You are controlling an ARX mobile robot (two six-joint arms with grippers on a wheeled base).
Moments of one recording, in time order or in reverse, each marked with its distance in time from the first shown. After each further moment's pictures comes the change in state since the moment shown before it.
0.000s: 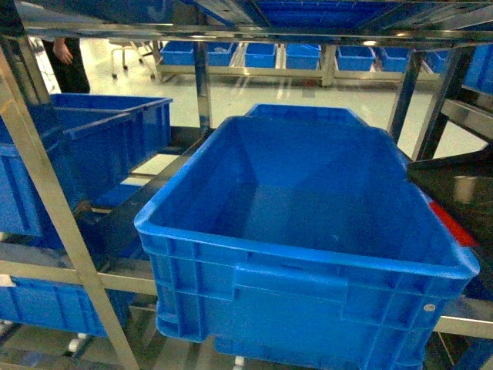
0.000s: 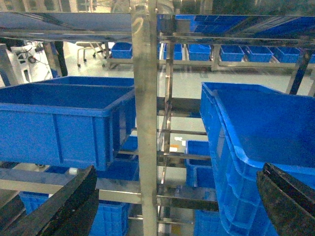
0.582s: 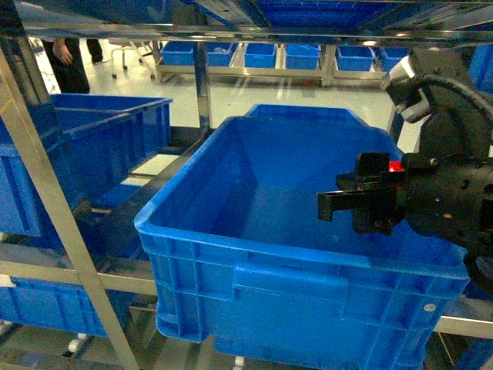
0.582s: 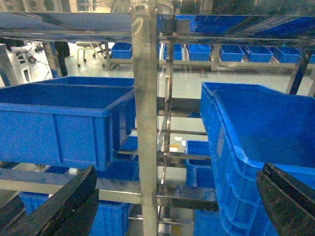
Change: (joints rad) left arm 0.000 0.000 0.000 0.000 0.000 0.000; right arm -0.003 0.495 0.216 0.245 0.084 -0.088
